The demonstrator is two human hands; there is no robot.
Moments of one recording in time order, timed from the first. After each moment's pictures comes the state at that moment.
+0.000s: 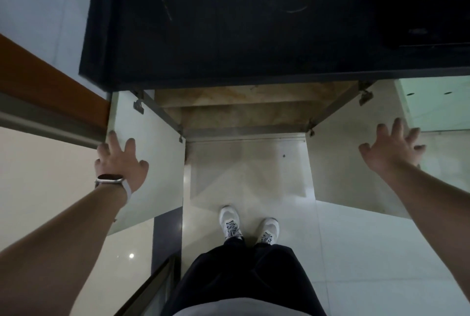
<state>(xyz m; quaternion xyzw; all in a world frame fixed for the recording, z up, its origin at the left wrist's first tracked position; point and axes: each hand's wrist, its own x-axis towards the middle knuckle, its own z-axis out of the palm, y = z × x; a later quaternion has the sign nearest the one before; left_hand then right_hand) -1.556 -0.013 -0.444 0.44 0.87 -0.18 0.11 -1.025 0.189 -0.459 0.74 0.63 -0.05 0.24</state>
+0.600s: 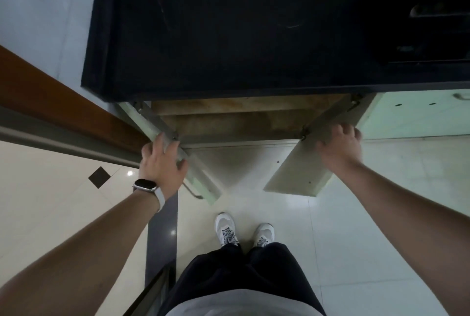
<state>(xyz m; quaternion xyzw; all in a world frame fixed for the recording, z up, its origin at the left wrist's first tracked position) -1.502 0.024 -0.441 0.54 0.82 -0.03 0.18 -1.129 0.182 -0.439 0.72 0.66 -0.17 0.07</state>
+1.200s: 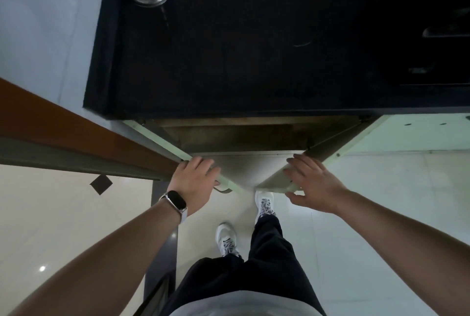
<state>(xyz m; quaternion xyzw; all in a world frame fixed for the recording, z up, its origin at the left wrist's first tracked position) -1.472 0.062 -0.451 0.76 0.64 -0.07 0.06 -1.155 0.171 -0.445 0.33 0.91 -0.15 0.22</state>
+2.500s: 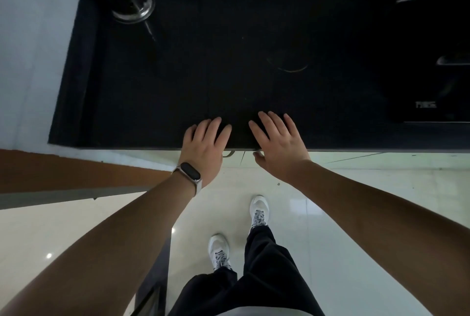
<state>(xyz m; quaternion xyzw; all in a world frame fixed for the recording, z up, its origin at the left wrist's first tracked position) -1.446 0.220 -0.446 0.71 0.70 0.00 0.00 -1.247 0.304 -0.435 0.36 0.93 0.00 0.05</state>
